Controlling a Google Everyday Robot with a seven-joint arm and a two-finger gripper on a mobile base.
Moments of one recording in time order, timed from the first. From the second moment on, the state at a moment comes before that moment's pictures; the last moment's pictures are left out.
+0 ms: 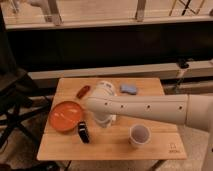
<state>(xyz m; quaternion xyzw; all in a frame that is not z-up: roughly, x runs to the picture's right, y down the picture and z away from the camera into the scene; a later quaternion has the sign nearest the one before) -0.004 0.196 0.733 -0.32 -0.11 -0.26 0.91</state>
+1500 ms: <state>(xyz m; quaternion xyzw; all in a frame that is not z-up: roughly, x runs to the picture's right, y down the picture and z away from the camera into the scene) -0.076 0.201 0.744 -0.31 -0.14 -0.31 0.89</state>
